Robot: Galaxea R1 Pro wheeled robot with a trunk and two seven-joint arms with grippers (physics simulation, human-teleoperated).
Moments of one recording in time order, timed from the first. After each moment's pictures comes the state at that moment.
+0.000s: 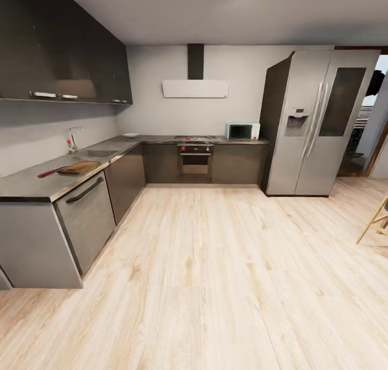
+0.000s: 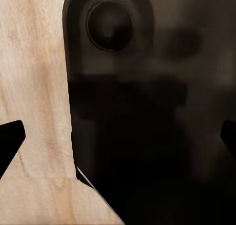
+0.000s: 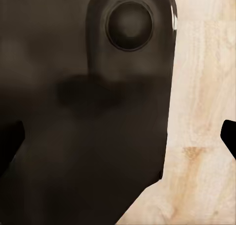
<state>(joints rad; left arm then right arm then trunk) 0.00 0.00 0.00 0.00 0.00 0.00 0.00 0.00 0.00 0.00 0.00 0.00 0.00 0.00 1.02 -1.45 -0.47</state>
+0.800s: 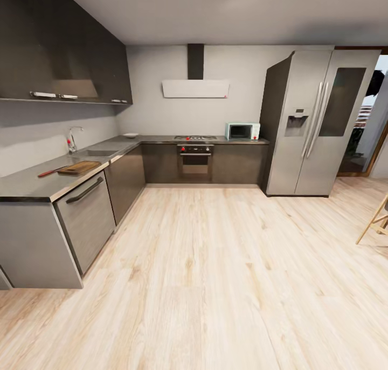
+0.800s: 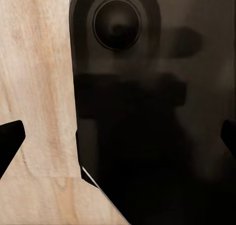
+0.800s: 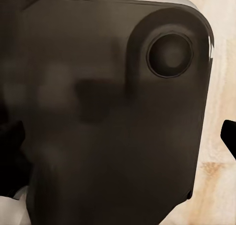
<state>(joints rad) 0.00 0.01 0.00 0.00 0.00 0.00 0.00 -0.02 0.05 0.00 -0.03 0.00 0.00 0.00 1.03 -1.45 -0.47</state>
